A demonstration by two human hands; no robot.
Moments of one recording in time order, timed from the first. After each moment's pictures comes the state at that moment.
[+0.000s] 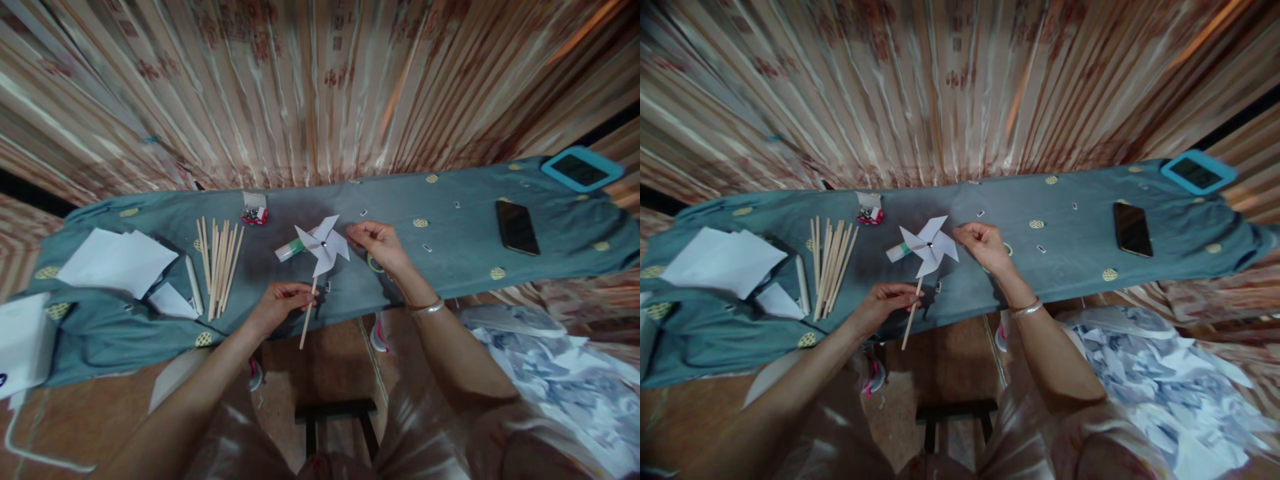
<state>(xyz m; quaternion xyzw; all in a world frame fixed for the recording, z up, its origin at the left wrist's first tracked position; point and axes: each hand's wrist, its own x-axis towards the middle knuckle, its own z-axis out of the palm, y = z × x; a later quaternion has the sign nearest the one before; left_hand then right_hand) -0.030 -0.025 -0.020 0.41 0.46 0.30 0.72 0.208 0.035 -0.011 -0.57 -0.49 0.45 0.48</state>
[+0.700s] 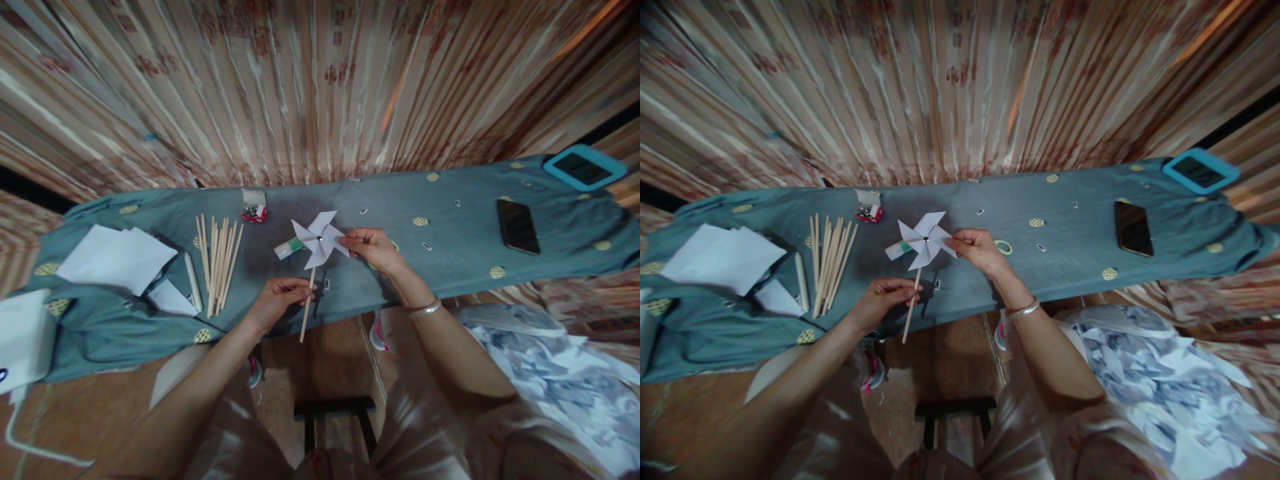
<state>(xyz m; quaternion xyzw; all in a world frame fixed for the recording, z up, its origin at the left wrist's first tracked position) -0.026 -0.023 -0.020 0.40 0.49 0.33 0.71 0.199 0.027 -0.005 -0.55 -0.47 0.54 0.43</state>
